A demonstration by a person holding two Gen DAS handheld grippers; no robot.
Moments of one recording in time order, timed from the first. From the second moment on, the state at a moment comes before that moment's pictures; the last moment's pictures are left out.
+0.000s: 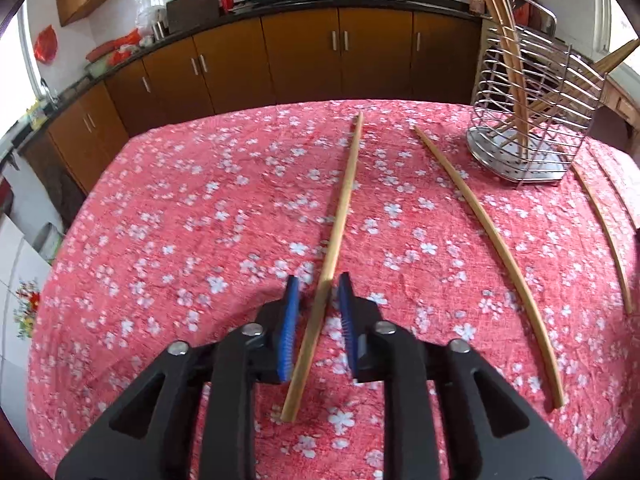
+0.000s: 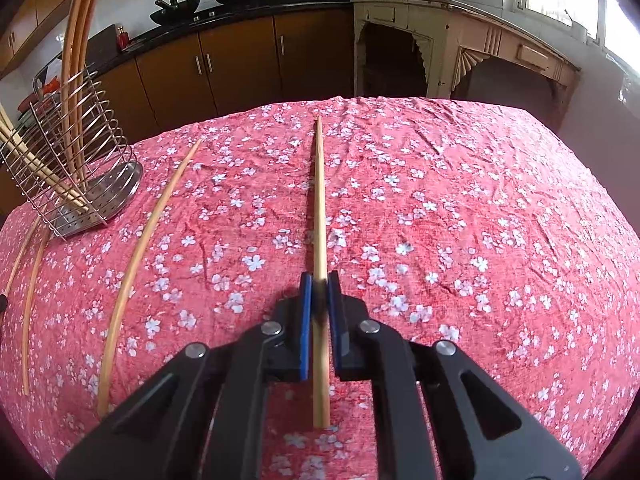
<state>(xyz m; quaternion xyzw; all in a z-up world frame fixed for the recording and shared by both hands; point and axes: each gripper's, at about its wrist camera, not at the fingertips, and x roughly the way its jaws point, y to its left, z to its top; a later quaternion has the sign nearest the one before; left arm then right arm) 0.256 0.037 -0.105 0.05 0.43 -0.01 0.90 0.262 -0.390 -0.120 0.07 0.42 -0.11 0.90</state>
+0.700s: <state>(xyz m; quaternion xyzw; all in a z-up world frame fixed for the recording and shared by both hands) 0.230 0.042 -0.103 0.09 0.43 -0.05 0.90 0.231 -0.379 -0.120 0.04 0.43 -0.08 0.90</state>
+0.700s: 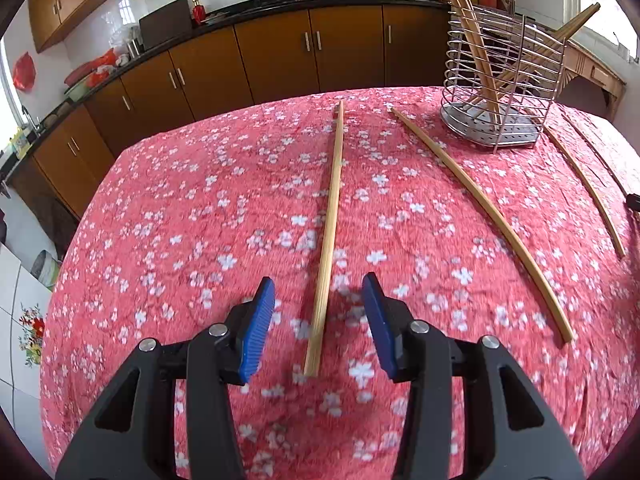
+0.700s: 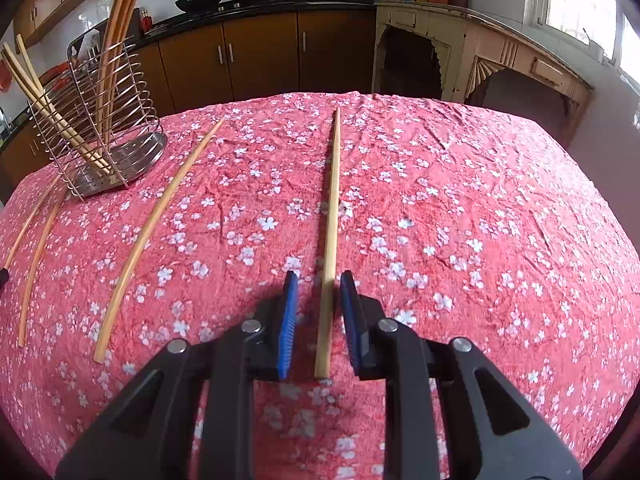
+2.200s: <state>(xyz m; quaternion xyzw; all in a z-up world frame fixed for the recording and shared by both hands) 0.170 0.053 -0.029 0.04 0.34 -0.06 0.94 0.147 -0.380 -0.037 0.05 0.32 -0.09 0.94</state>
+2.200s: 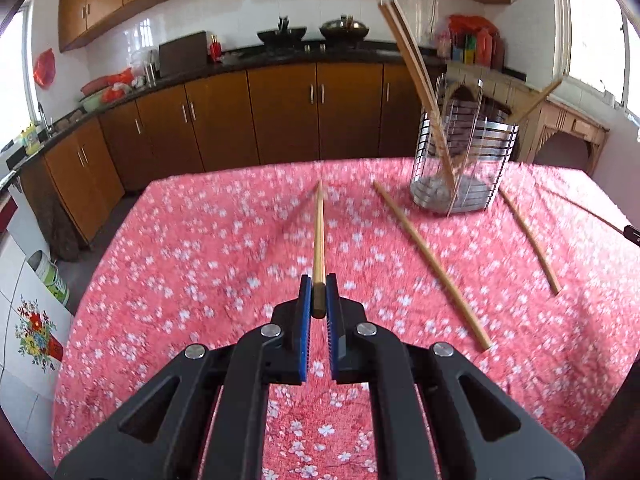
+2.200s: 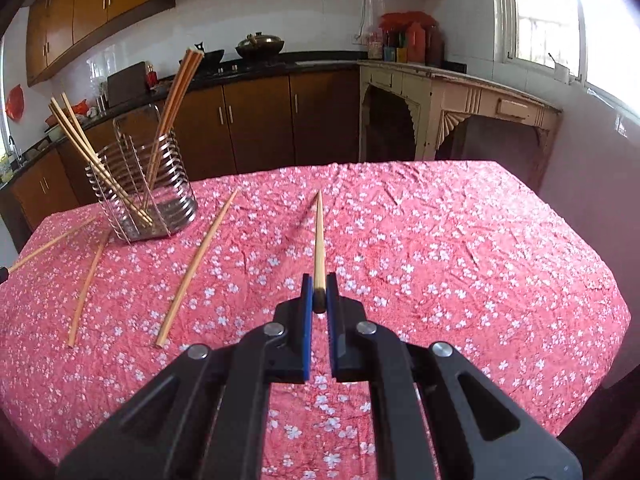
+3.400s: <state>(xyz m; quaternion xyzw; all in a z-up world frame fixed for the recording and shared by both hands) 0.209 0.048 0.088 -0.02 0.22 -0.02 0.97 0.207 -0.366 0.112 0.07 0.18 -0.05 0.98</state>
